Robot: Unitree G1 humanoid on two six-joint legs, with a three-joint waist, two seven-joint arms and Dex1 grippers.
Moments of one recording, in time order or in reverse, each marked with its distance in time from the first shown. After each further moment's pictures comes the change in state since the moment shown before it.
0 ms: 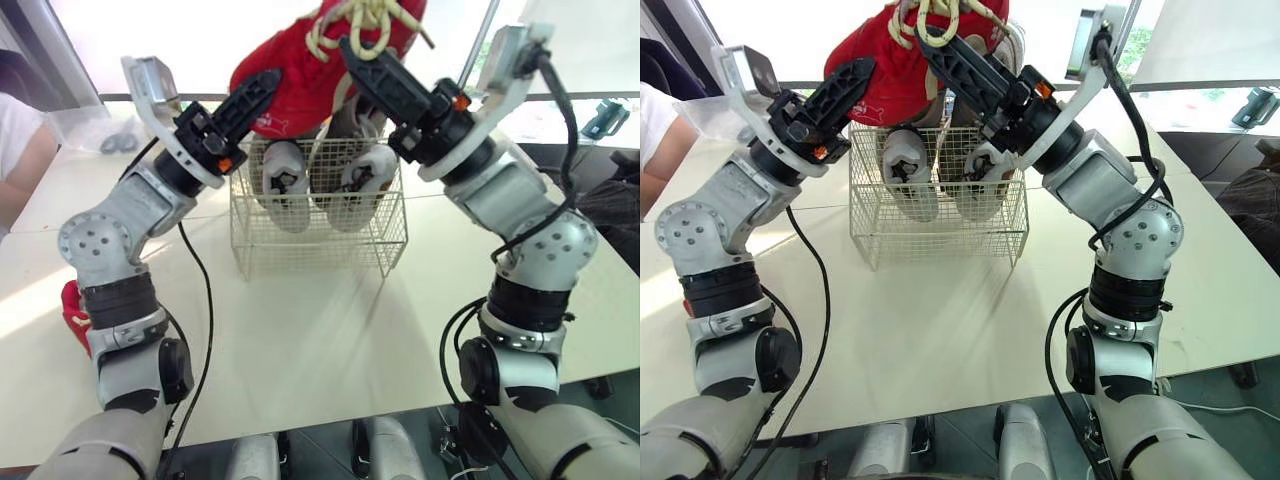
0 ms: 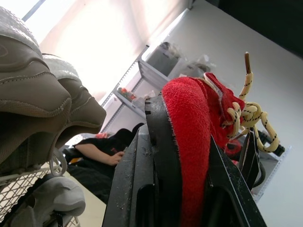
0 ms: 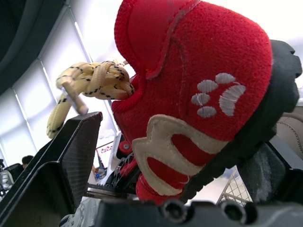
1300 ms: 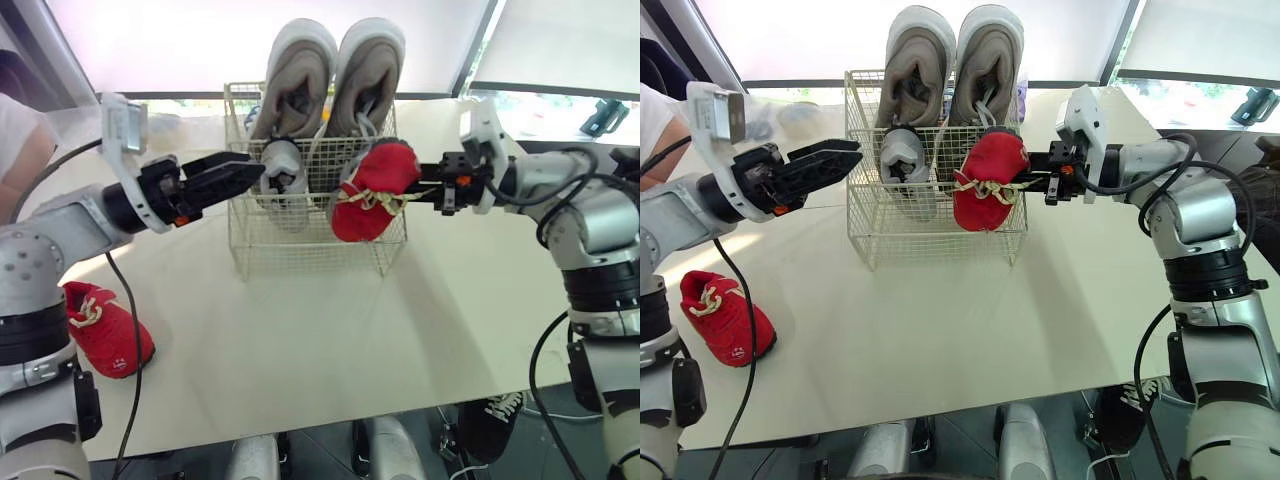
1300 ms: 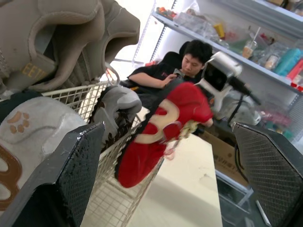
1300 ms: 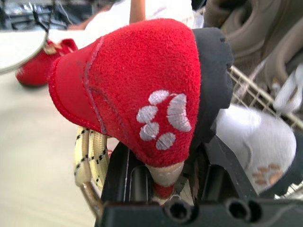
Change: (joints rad) left arm 0.183 0.388 -0.093 -0.142 0.197 0.047 -0.324; right arm 0.012 -0.495 0.368 0.392 -0.729 -0.416 0.916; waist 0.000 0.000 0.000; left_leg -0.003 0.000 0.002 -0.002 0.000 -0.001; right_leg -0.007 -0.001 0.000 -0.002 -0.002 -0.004
